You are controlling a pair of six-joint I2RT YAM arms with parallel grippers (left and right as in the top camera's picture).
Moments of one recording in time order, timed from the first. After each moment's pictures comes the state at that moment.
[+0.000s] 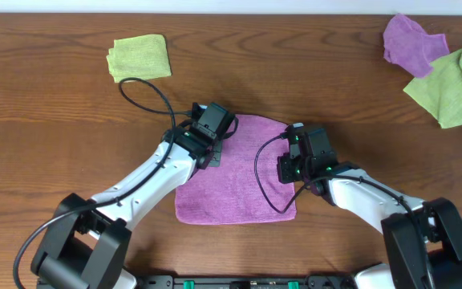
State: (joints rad) left arm -0.58 1.66 1.04 -0.63 -0.27 -0.43; right arm 0.36 1.60 0.62 -0.07 -0.13 0.21
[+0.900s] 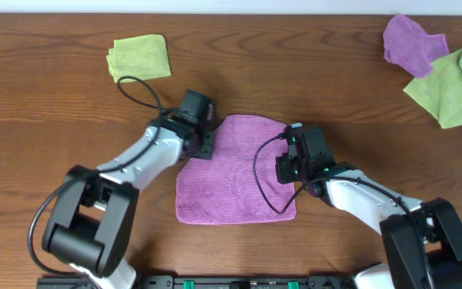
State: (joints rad) left arm -0.39 1.80 1.04 -0.49 0.08 -0.24; right arm 0.39 1.60 0.62 -0.06 -0.09 0.22
